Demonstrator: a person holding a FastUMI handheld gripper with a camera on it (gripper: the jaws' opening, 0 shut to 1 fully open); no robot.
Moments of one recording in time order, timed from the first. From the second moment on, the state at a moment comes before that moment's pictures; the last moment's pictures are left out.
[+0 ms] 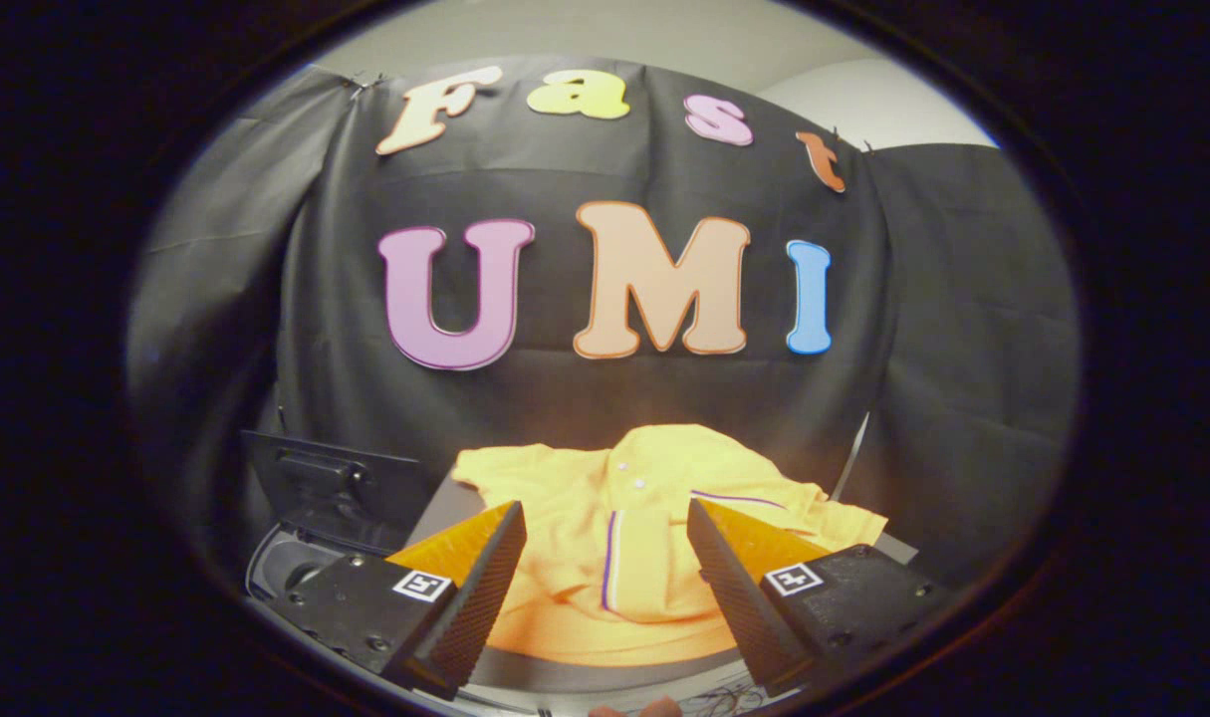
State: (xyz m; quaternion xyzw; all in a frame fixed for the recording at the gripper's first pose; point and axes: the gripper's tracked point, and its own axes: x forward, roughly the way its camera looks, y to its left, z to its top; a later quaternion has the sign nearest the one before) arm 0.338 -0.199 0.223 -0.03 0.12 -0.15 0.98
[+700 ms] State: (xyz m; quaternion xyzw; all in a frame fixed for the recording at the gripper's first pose) arm 0.379 -0.253 0.152 0.04 0.30 -0.18 0.94
